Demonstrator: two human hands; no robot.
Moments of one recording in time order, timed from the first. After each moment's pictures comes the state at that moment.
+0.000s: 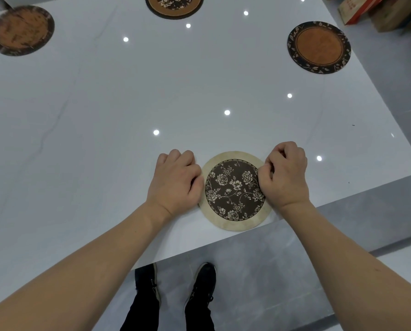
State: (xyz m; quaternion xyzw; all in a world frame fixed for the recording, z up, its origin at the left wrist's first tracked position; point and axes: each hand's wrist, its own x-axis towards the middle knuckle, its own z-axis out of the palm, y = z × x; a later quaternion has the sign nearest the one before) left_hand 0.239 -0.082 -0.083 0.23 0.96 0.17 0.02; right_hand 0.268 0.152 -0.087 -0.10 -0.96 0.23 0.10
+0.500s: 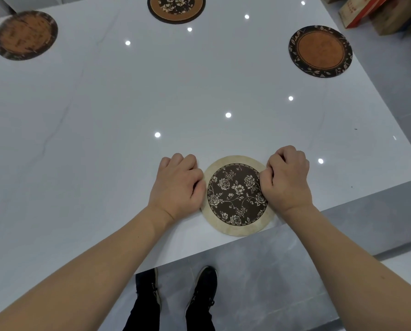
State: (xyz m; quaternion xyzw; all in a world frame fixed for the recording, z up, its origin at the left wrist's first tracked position) left_hand 0.238 -0.081 -0.084 0.24 0.96 0.15 0.03; right_hand 0.266 0.154 -0.091 -0.07 -0.98 0.19 0.10
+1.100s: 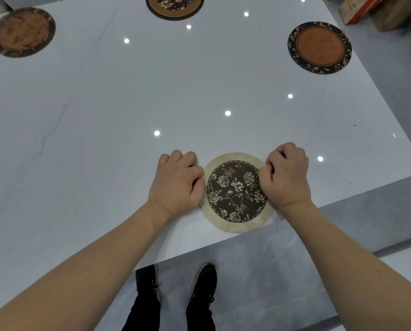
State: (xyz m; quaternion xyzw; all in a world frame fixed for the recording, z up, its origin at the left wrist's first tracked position) left_hand 0.238 -0.081 -0.081 0.24 0.96 0.15 0.02; right_hand 0.267 0.153 -0.091 -0.09 -0.97 0.20 0.11
